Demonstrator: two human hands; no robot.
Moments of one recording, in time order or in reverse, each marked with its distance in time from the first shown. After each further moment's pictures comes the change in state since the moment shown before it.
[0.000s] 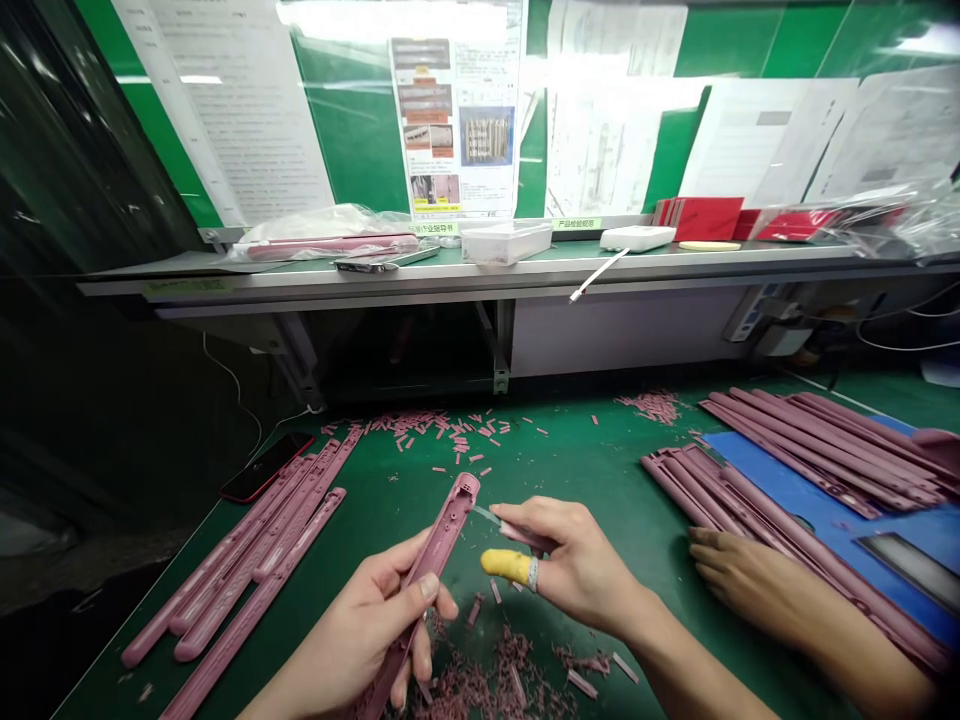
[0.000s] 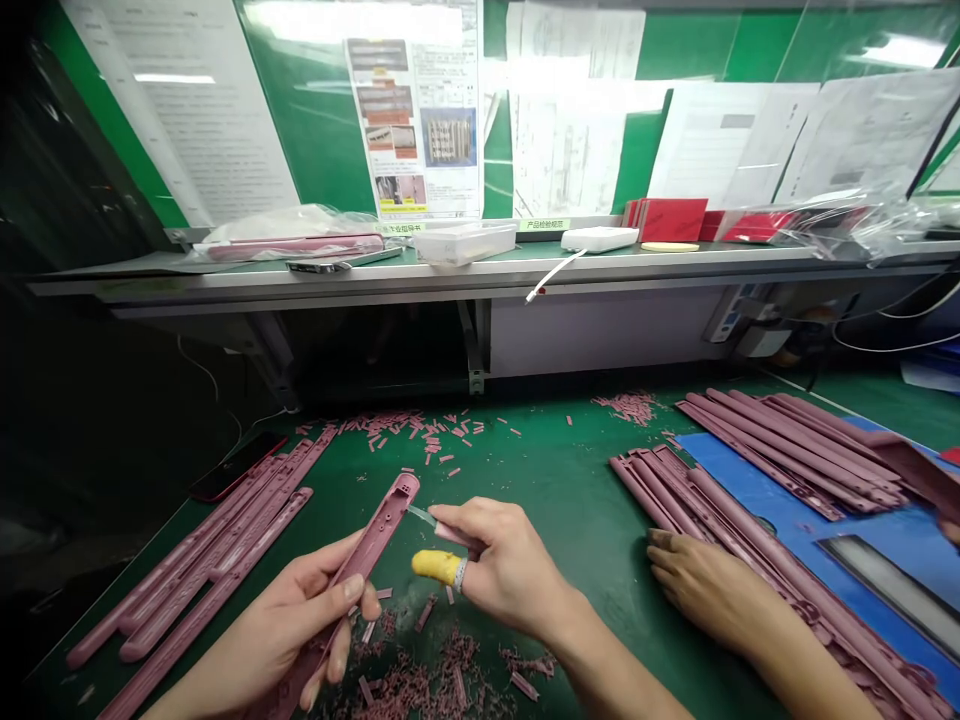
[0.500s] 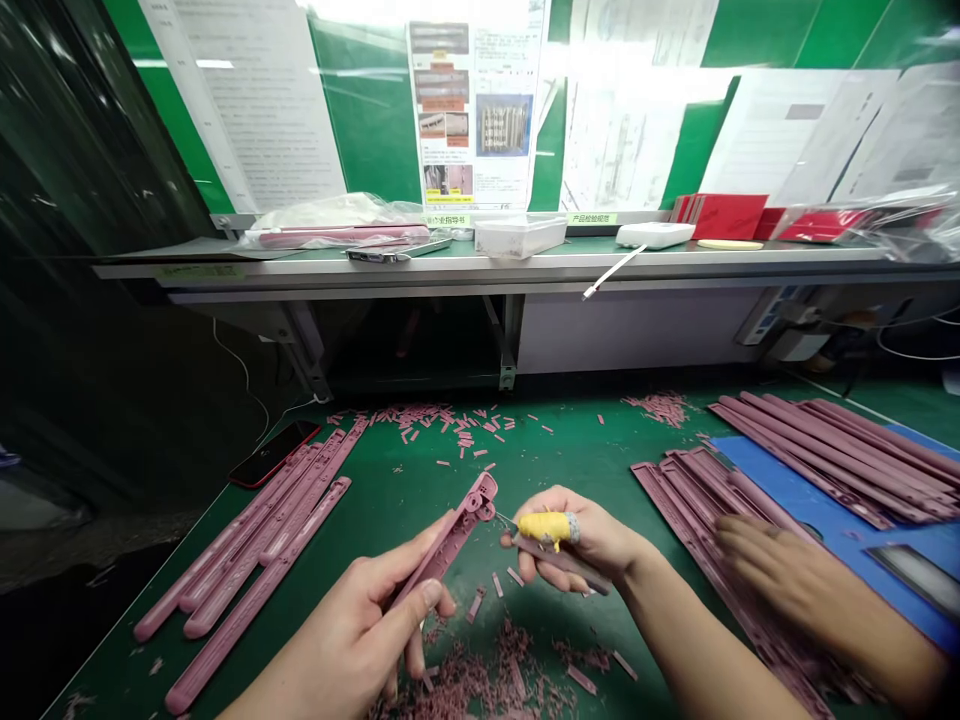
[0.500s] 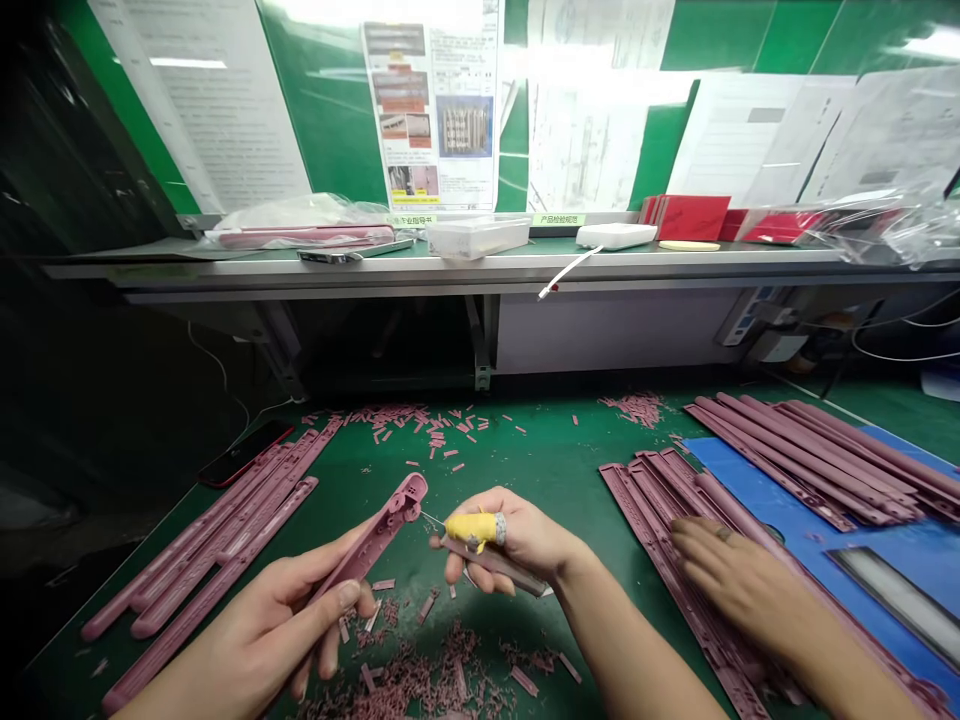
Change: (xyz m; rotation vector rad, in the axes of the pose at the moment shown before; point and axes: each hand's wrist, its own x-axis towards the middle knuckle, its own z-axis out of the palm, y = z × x) left_hand -0.023 0.014 0.005 0.374 0.094 0.017; right_hand 0.017 0.032 -0.009 1.064 -0.507 0.587
